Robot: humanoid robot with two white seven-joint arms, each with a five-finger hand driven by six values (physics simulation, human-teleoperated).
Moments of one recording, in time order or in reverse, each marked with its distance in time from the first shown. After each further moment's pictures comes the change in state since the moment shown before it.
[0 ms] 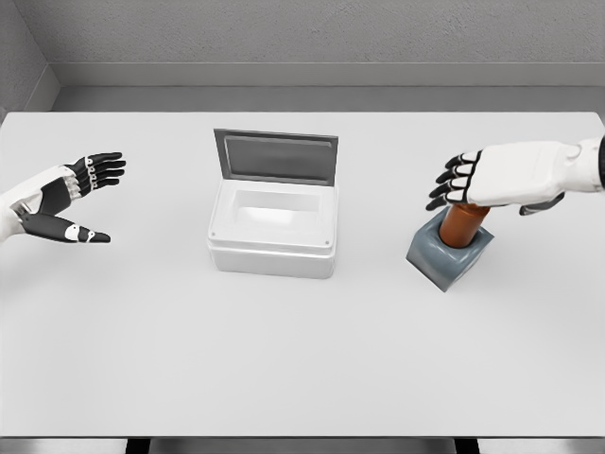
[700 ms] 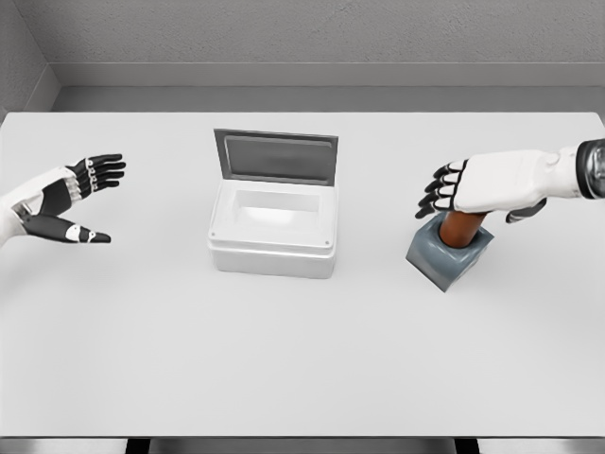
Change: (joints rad) left arm 0.000 -0.008 0.000 0.011 0.003 0.020 0.000; right arm 0.006 0.051 0.027 0.043 0.003 0.000 0.000
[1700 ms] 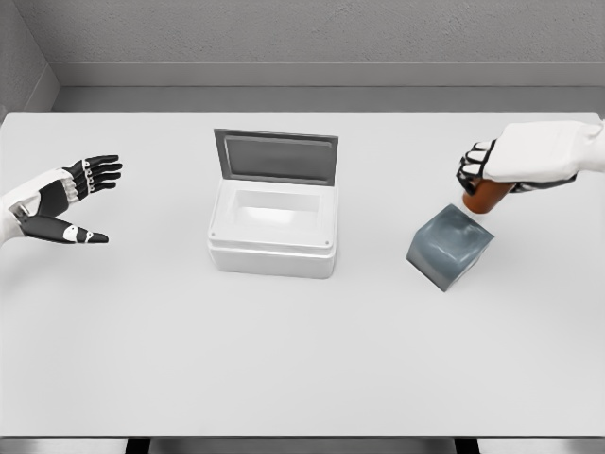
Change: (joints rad) left arm 0.005 0.000 0.002 0.014 0.011 0.007 0.000; right arm 0.000 -0.043 -0.094 0.049 -0.011 0.005 -0.003
